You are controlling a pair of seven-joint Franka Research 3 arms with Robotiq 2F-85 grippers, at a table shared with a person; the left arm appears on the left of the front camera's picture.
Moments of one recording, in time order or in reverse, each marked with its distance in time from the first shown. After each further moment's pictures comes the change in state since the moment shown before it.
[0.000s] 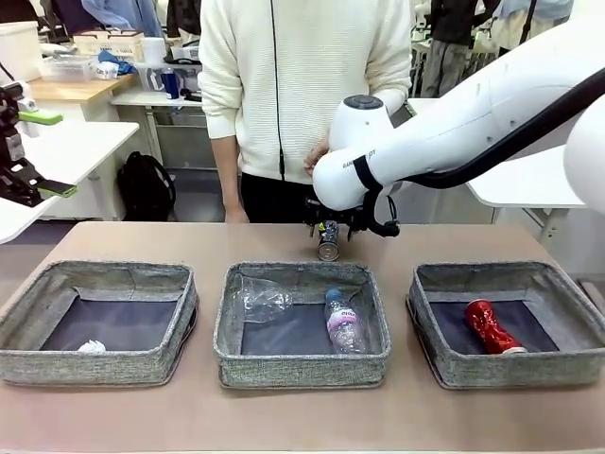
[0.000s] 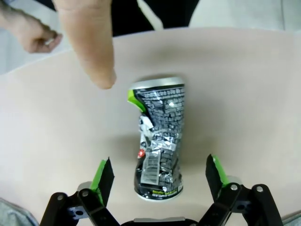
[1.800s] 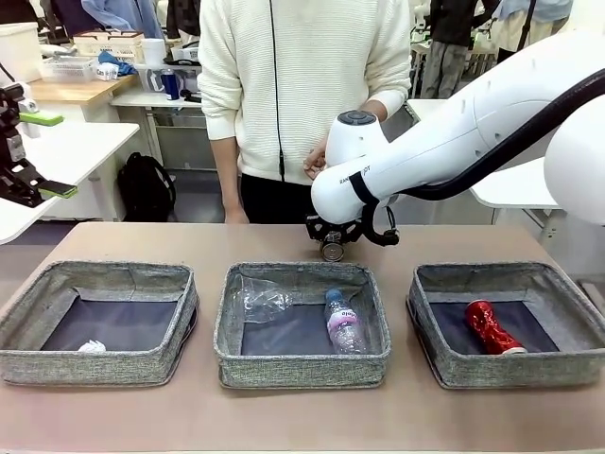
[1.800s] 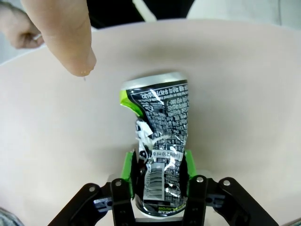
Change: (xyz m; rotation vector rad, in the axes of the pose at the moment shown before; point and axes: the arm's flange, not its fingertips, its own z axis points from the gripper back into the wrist) left arm 0.000 0.000 0.000 0.000 0.000 0.000; right arm -0.006 0.000 -0.023 -0.031 0.003 0.032
